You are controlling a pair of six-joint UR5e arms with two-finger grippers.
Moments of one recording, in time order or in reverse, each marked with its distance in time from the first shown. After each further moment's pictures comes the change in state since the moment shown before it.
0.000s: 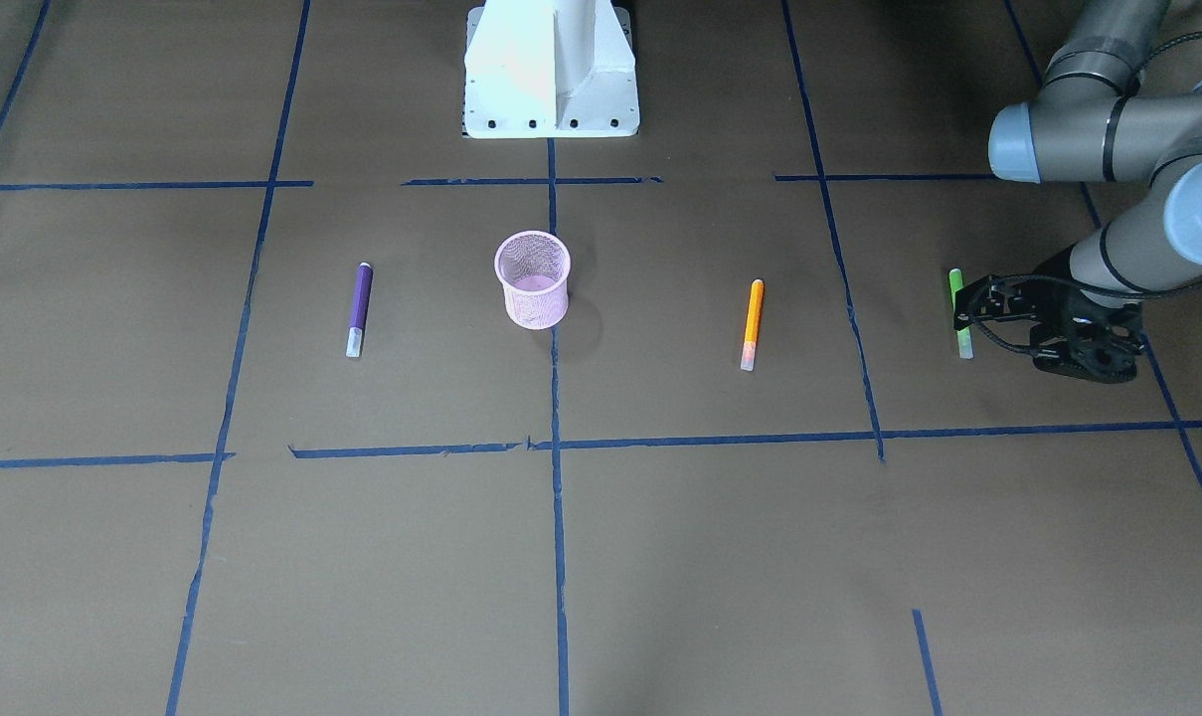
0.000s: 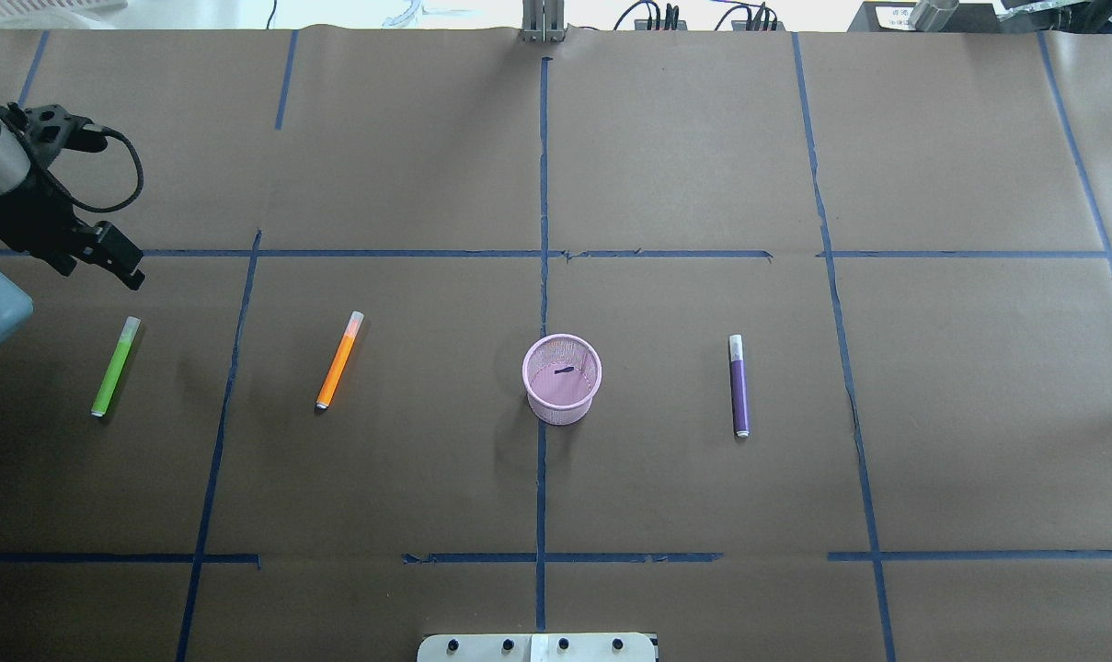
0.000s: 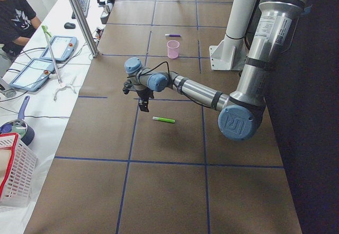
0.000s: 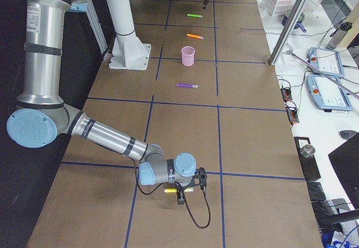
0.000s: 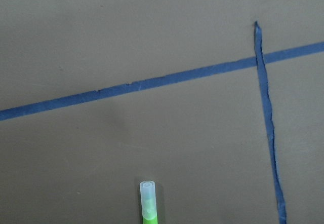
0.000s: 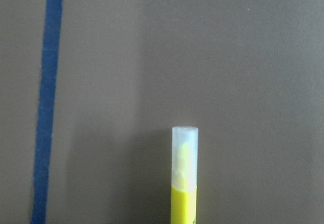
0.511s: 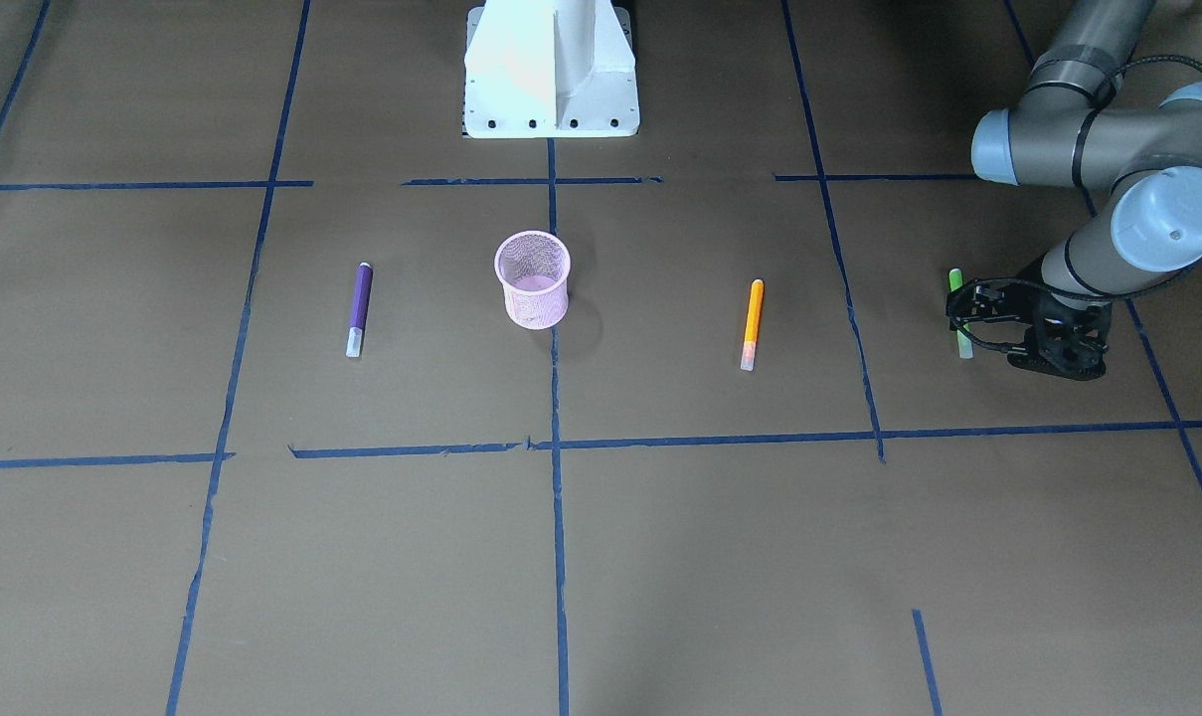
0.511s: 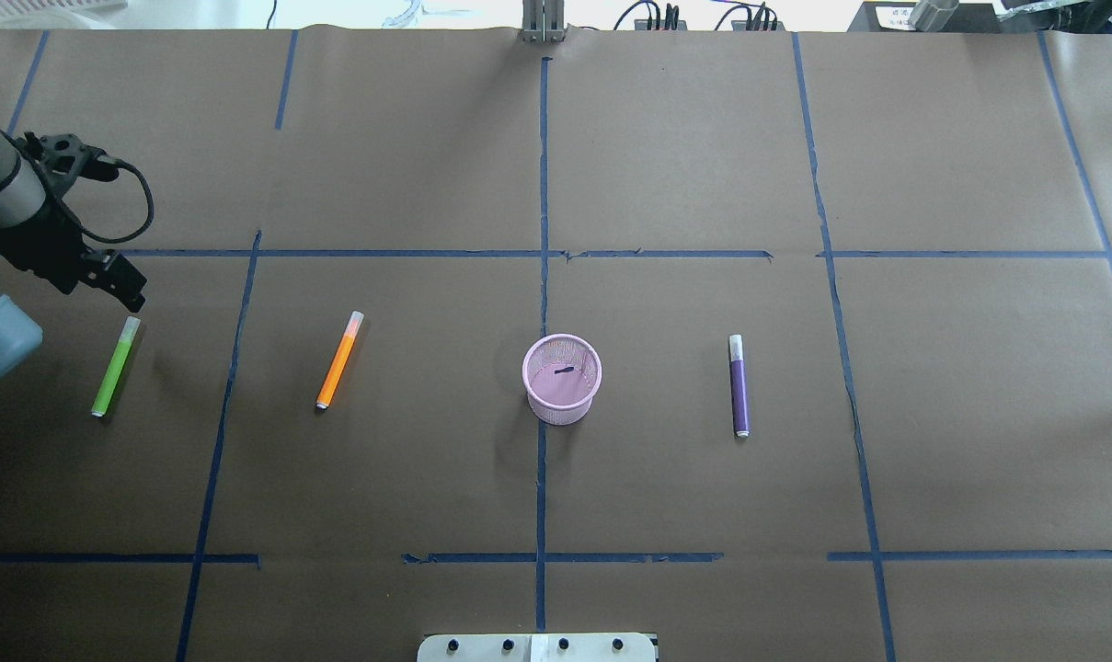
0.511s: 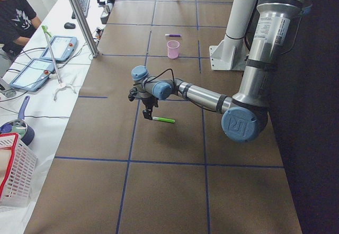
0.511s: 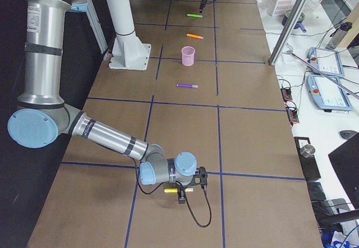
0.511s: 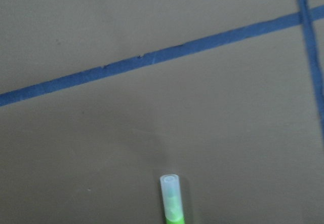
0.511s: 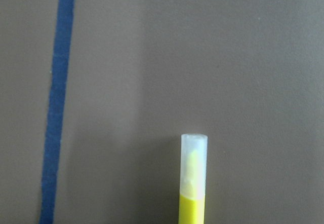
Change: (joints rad) left arm 0.055 0.048 0.066 -0.128 0.076 -0.005; right arm -0.005 0.003 0.000 0.002 -0.001 0.001
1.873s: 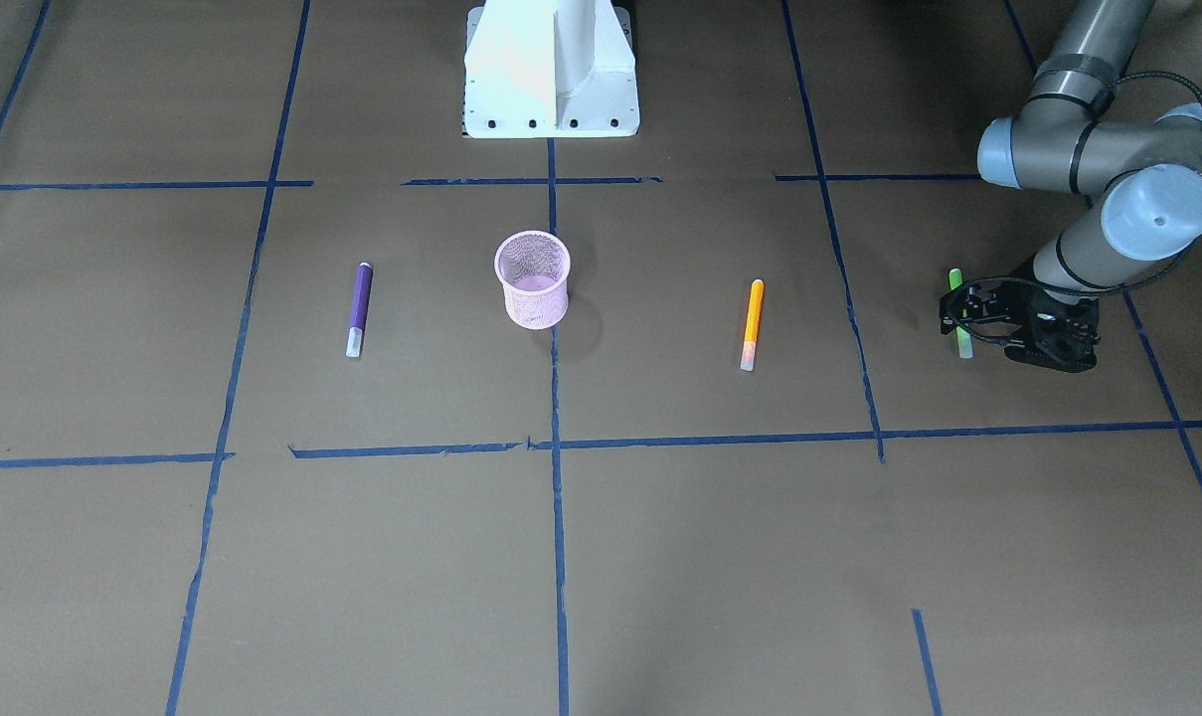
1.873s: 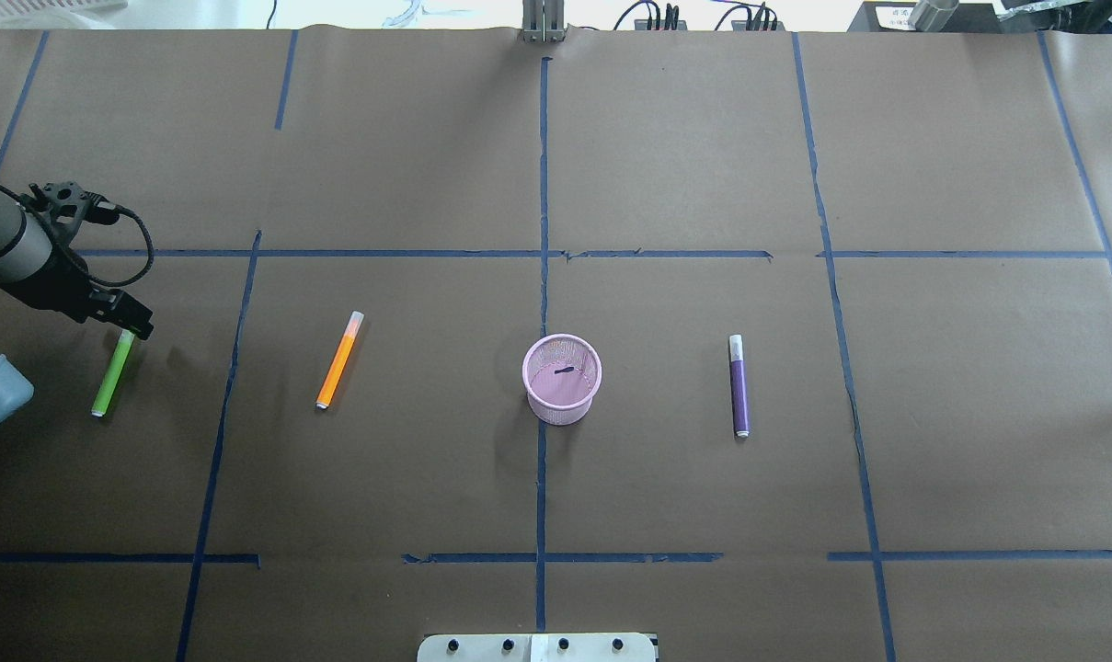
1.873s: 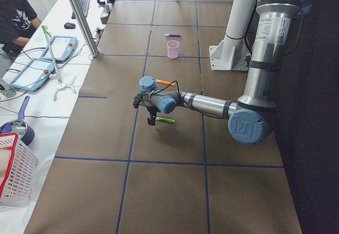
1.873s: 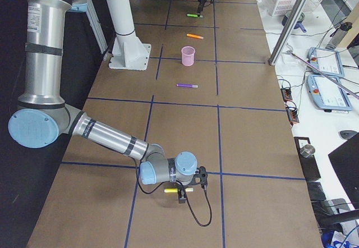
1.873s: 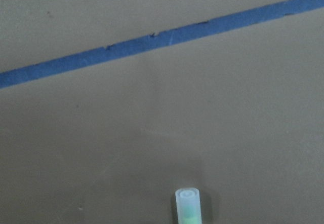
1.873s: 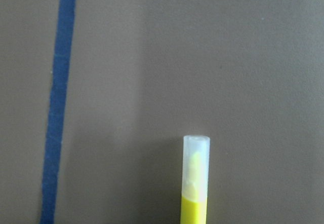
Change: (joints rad) left arm 0.040 0.067 0.034 -0.236 0.007 -0.141; right arm -0.004 0.002 -0.001 0.000 -0.002 0.000
